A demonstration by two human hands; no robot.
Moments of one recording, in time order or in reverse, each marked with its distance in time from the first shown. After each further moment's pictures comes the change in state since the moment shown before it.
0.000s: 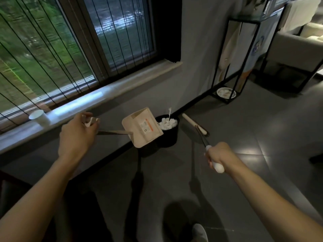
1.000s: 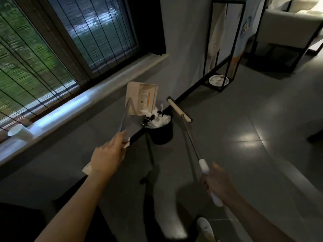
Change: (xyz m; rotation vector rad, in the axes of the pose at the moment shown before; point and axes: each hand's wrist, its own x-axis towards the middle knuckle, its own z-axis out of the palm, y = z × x) left_hand -0.021 0.012 0.114 0.365 -0.042 0.787; right_hand 0.029 0.103 0.027 0.167 0.036 -0.020
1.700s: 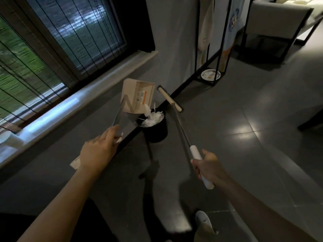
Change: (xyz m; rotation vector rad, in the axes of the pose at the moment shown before) left_hand 0.026 0.014 -0.019 0.103 -0.038 0.109; right_hand 0.003 -0.028 -0.010 0.315 -0.086 0.016
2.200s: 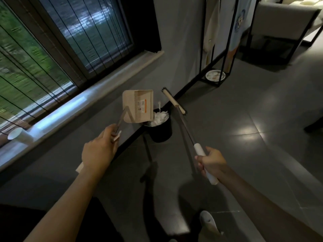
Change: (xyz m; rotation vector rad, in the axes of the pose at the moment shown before) left_hand -0.018 -0.013 -0.012 -0.067 -0.044 -0.254; right_hand 0.003 -0.005 0.020 0.035 0.020 0.039
